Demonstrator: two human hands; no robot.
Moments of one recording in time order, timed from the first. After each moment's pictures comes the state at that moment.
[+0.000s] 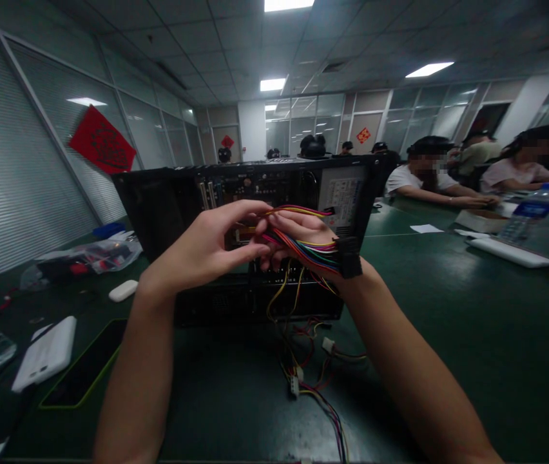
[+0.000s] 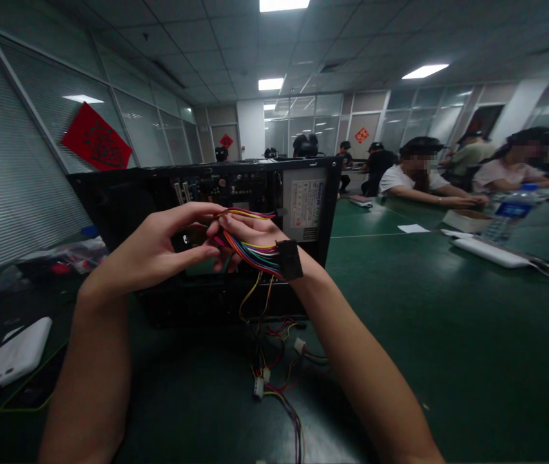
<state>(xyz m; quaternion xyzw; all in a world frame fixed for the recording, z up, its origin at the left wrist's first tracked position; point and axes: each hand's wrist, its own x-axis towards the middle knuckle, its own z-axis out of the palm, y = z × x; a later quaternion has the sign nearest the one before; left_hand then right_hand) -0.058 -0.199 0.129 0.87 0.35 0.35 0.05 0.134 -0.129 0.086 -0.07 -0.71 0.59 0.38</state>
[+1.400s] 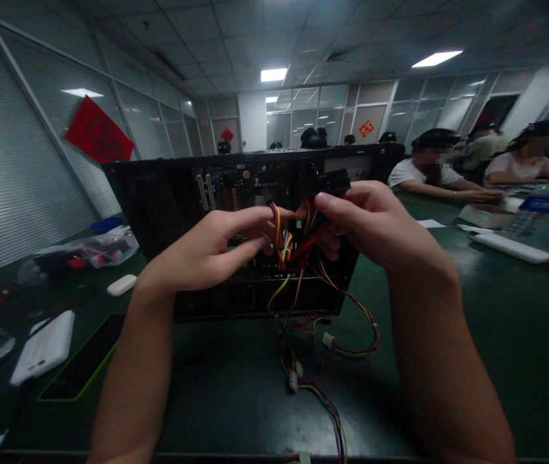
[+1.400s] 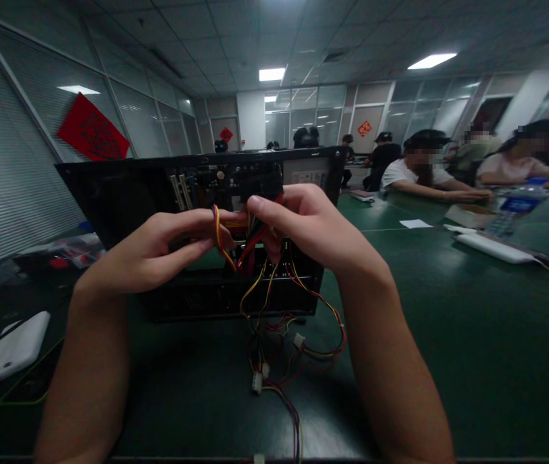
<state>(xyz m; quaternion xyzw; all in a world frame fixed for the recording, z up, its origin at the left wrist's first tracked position) -0.043 -0.208 0.127 0.88 0.32 0.32 0.12 0.192 -0.157 0.112 -0.15 -0.76 0.42 0.47</state>
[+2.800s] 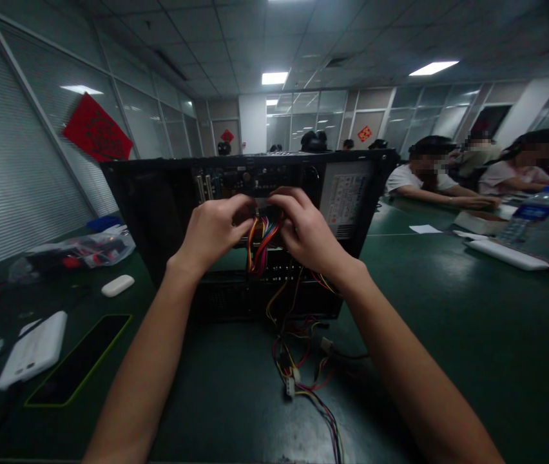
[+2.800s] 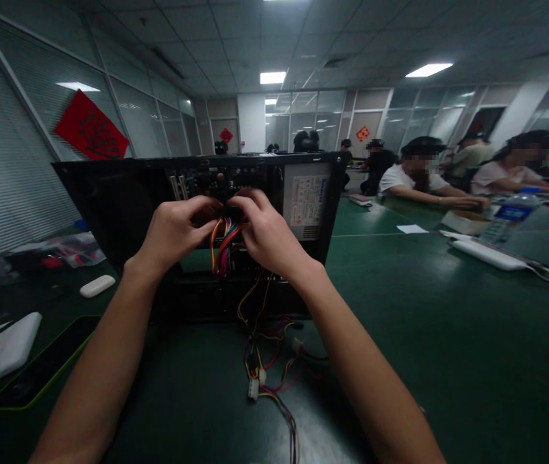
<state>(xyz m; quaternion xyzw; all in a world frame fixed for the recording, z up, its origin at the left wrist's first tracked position) -0.063 -0.136 0.098 0.79 0.44 0.37 -0.22 0.144 -0.101 0.068 -0.20 -0.85 -0.05 0.49</state>
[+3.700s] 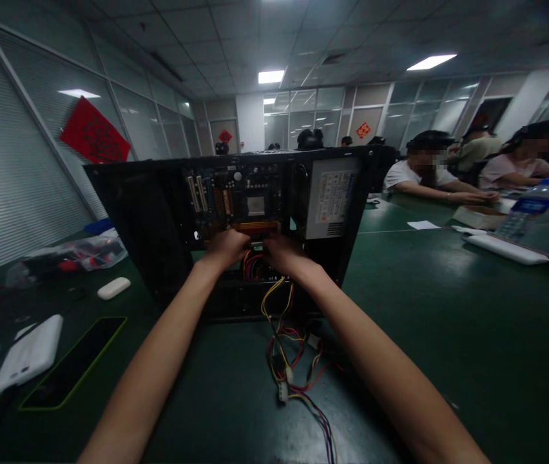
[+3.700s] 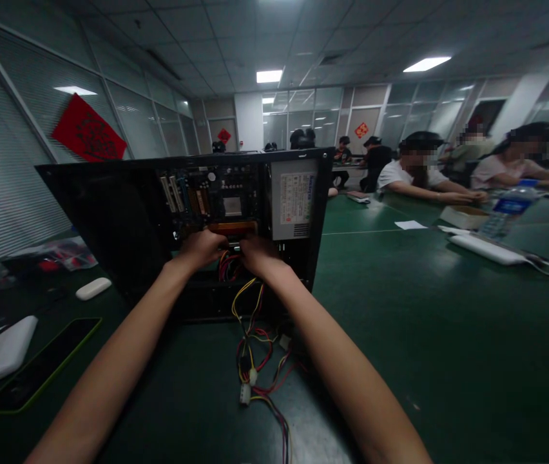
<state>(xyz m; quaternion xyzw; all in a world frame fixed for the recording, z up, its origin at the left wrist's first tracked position) -0.061 -0.066 0.031 0.79 0.59 0.06 -0.16 0.121 -0.052 0.007 -0.45 -0.88 -0.05 0.15</state>
